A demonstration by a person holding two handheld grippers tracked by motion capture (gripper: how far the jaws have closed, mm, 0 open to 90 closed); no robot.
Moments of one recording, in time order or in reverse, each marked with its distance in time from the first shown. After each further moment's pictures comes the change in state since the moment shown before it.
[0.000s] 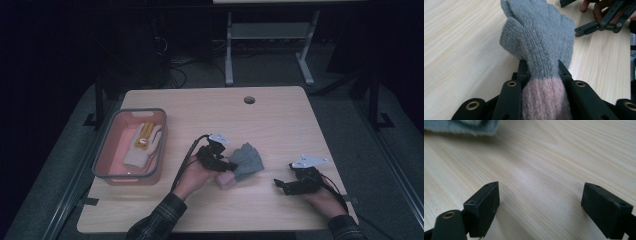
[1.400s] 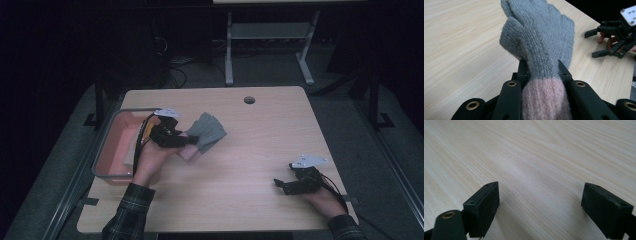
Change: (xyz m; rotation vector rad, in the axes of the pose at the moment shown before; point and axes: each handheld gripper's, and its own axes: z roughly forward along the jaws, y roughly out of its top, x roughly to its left) left arm 0.050 -0.010 -0.122 -0.169 0.147 -0.130; right arm -0.001 0.000 0.000 -0.004 -0.002 -0.007
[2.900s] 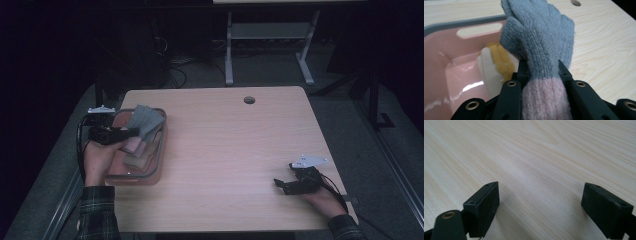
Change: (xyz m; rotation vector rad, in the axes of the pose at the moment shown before) left arm 0.089 -0.056 -0.111 -0.061 0.341 -0.236; right arm 0.000 0.000 0.000 0.000 0.000 0.001
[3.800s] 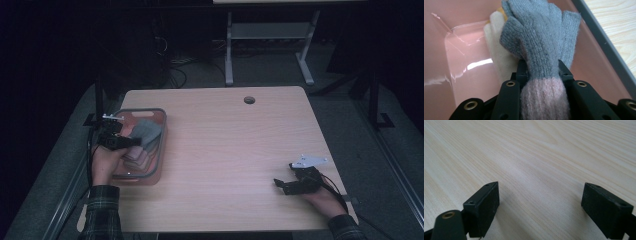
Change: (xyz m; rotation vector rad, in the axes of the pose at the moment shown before) left arm 0.017 -0.020 0.041 0.170 0.067 -0.038; right arm 0.000 0.000 0.000 0.000 0.000 0.000
